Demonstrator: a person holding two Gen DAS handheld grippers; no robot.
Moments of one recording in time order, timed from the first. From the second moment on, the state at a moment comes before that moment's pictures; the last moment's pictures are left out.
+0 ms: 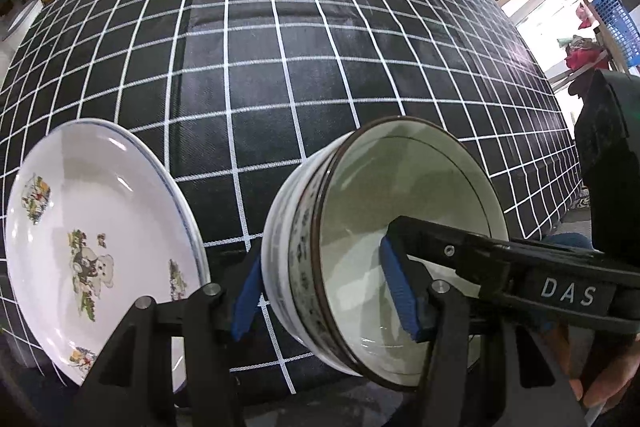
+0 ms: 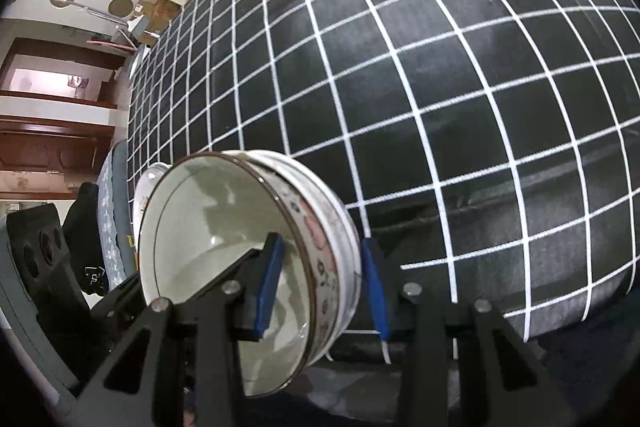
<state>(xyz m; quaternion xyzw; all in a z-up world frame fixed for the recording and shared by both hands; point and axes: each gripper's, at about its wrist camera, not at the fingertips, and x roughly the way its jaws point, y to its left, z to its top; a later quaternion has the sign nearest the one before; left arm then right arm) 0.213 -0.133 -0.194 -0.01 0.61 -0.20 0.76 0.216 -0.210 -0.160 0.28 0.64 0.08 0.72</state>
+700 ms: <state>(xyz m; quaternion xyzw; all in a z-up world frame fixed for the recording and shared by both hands) 0.226 -0.007 -0.139 -0.06 0.58 -0.12 0.81 0.257 -0.070 -0.130 0.19 0.65 0.17 0.72</state>
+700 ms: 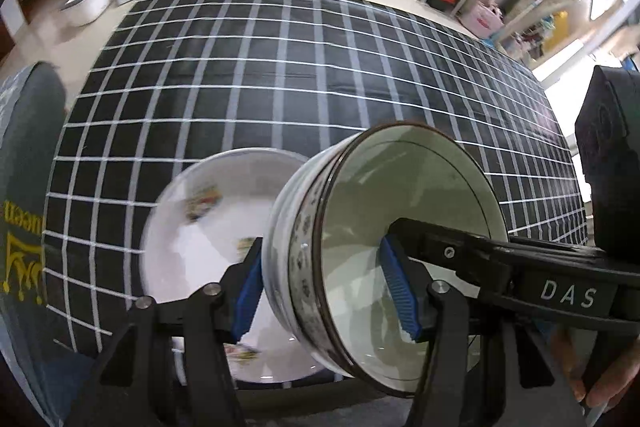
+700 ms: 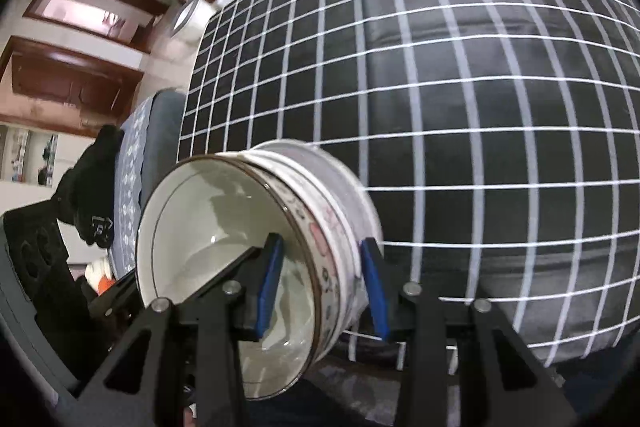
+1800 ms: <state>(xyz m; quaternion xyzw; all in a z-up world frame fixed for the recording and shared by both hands) 0.233 0.040 -0.172 -0.06 0.56 -0.10 0.82 0.268 -0.017 -0.134 0.05 0.63 0.16 0.76</state>
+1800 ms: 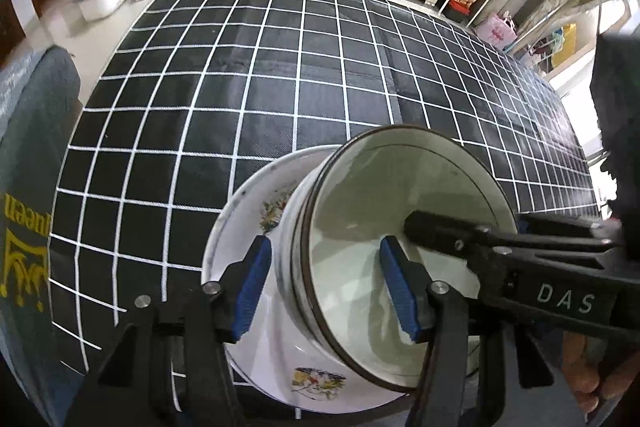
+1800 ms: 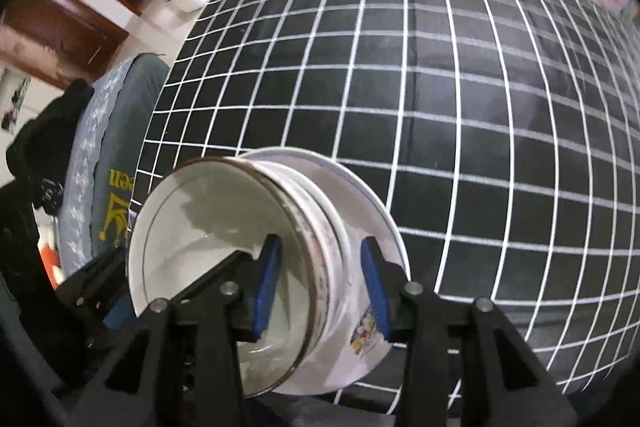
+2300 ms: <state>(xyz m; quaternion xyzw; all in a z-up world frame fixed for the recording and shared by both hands) 0.201 0.042 -0.125 -0.01 0.45 -0.07 0.89 0.235 -0.022 -0.073 -0.01 0.47 0.18 0.86</state>
